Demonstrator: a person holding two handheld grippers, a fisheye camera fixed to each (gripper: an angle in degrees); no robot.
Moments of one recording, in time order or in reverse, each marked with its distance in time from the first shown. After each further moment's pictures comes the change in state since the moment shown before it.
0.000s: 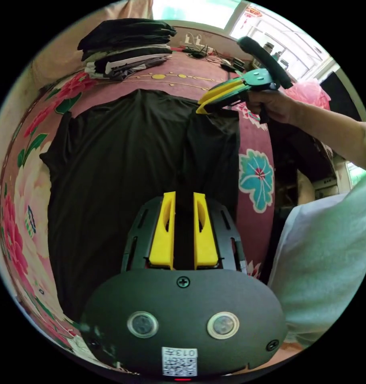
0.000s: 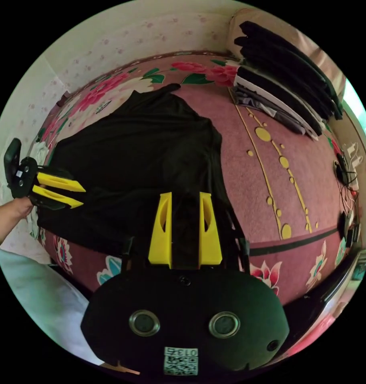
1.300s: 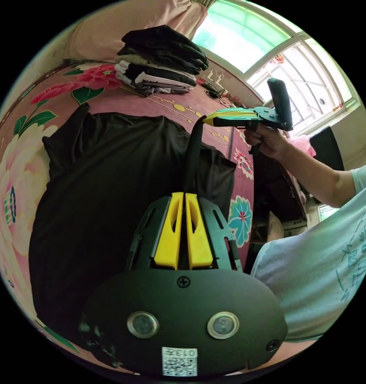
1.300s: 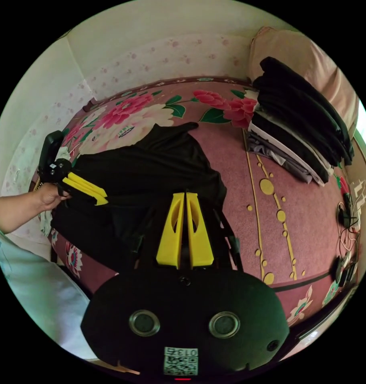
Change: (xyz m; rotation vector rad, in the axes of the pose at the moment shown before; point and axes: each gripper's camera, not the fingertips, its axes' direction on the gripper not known) left arm -0.087 0.001 -0.038 0.196 0.216 -0.178; right arm 0.040 -0.034 -0.051 0.167 -0.093 -0.127
